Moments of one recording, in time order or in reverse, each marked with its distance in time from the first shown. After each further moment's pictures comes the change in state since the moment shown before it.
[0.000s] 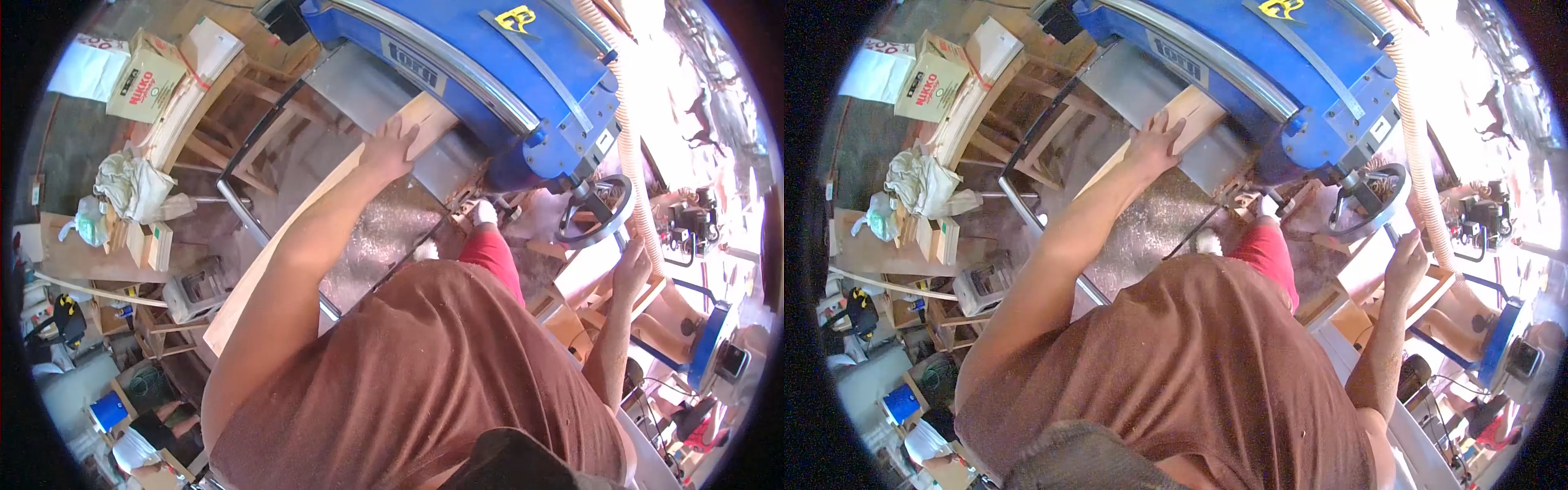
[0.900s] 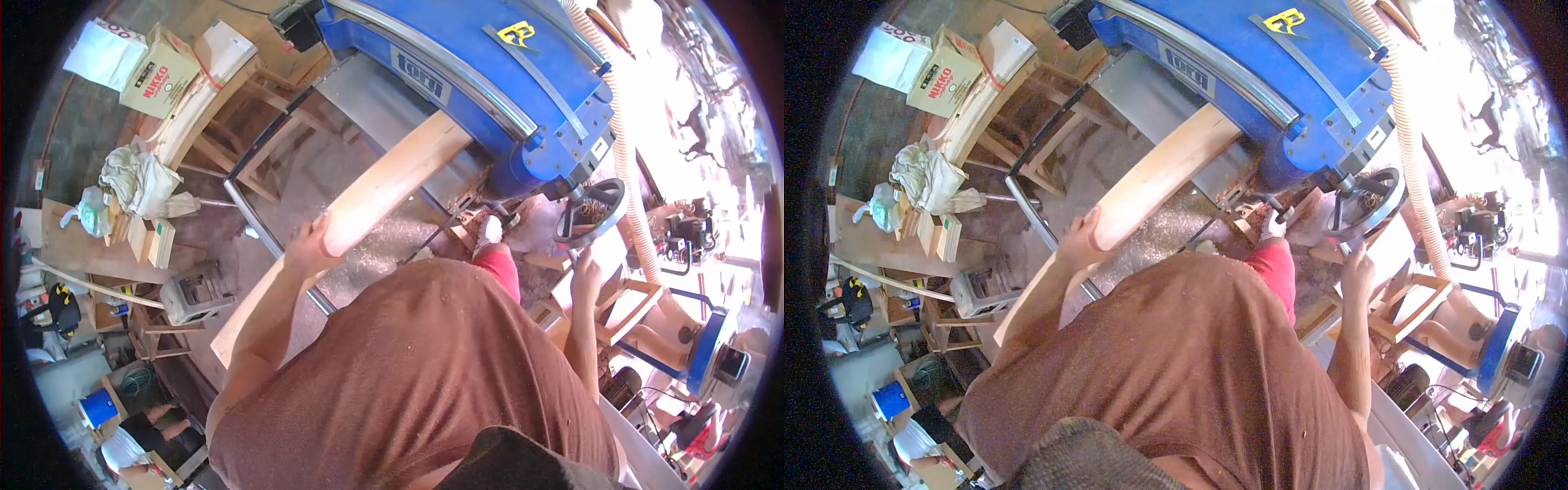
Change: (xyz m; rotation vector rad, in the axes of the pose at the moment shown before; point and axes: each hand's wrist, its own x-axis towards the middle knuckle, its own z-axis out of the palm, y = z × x) left_hand -0.226 -0.088 0.032 -0.189 -0.087 -0.327; right_hand -0.056 0.032 0.055 -0.120 -0.343 0.187
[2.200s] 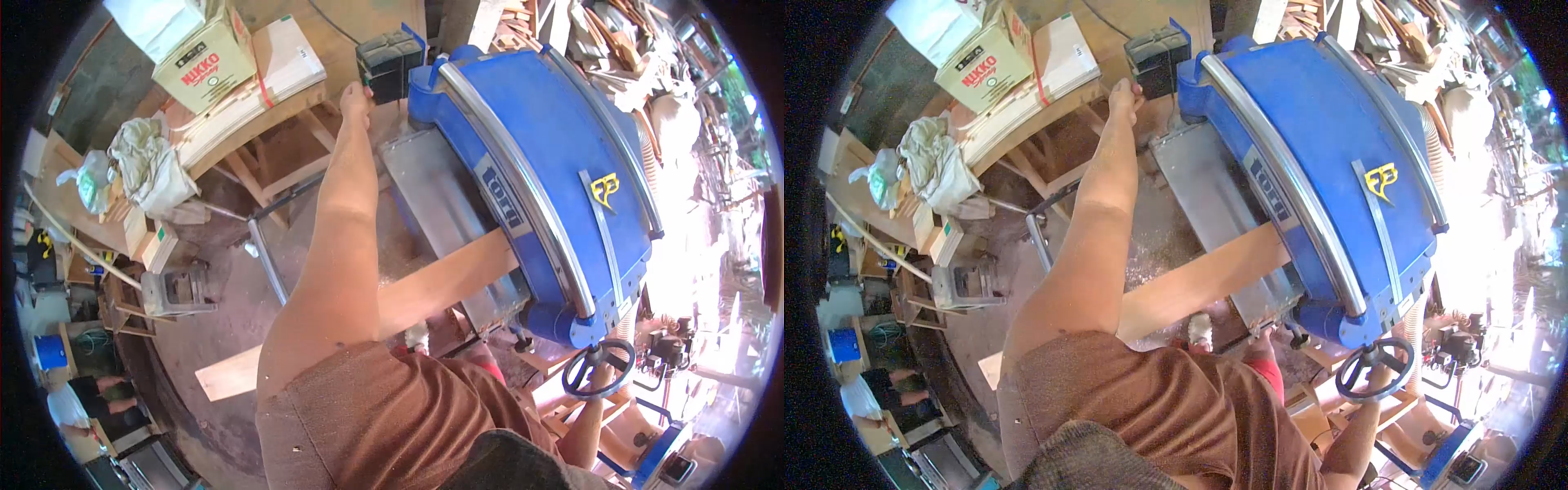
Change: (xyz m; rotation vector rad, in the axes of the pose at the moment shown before) left_hand 0.478 -0.102 -0.170 -1.838 0.803 -0.230; right_hand 0.135 0.079 0.011 0.003 0.079 -0.098
